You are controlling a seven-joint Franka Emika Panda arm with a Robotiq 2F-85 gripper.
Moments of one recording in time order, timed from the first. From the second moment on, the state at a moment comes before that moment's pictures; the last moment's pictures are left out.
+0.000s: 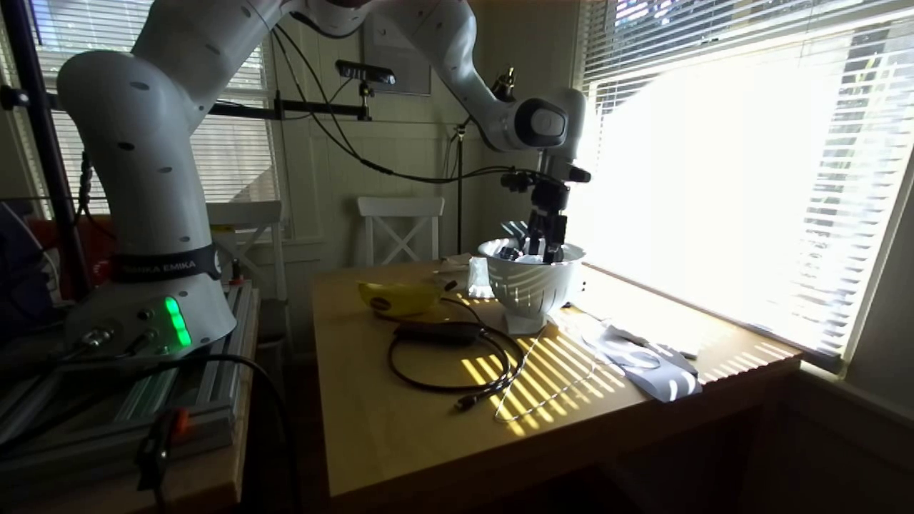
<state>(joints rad) 0.03 0.70 -0.08 -1.56 0.01 2.13 0.27</state>
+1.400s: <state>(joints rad) 0.09 0.76 -0.08 -1.54 -0.09 2.24 0.16</state>
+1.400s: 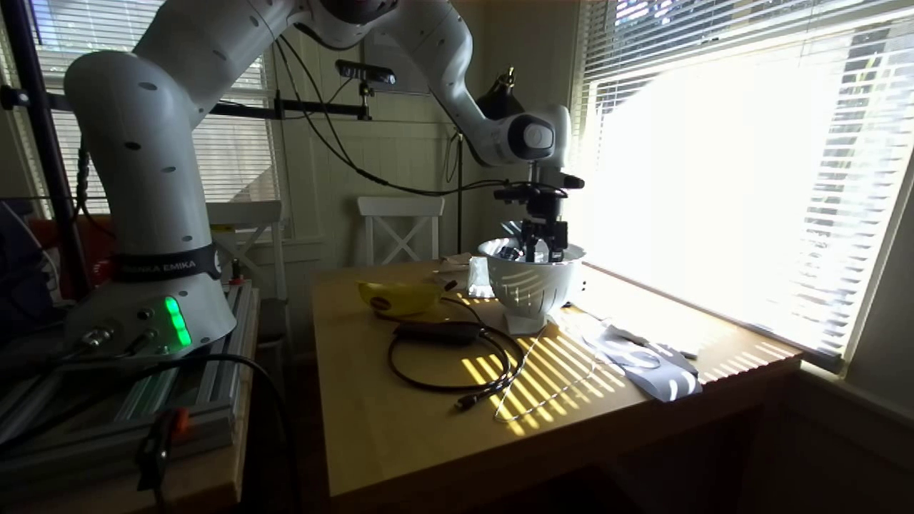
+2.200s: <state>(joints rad) 0.13 0.89 -0.10 -1.39 -0.12 2.17 0.19</state>
